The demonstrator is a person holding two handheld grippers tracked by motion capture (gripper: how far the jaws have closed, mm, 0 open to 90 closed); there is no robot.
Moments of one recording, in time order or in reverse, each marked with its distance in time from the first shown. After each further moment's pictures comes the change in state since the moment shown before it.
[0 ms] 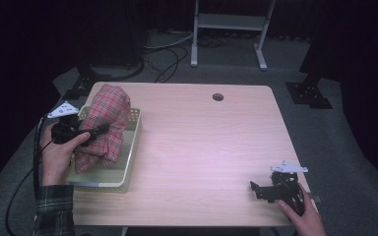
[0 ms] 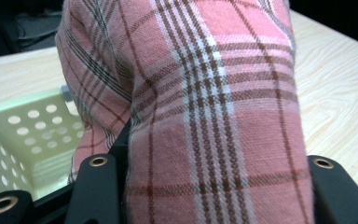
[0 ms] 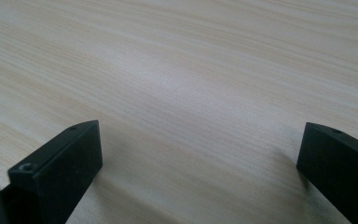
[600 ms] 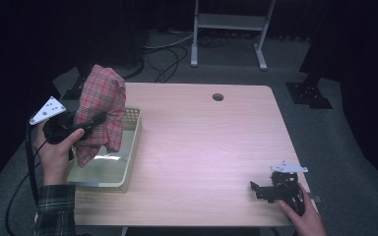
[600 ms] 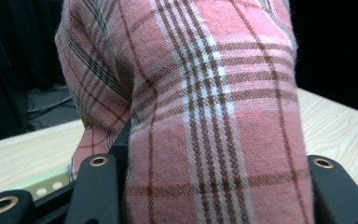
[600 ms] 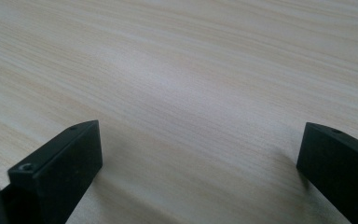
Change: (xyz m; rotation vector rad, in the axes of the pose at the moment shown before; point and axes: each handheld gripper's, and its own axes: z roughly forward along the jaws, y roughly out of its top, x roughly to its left) left arm -0.014 0.013 -0.023 -0.282 -0.010 0.072; right arm 0.000 0.000 0.000 0.000 0.000 0.000
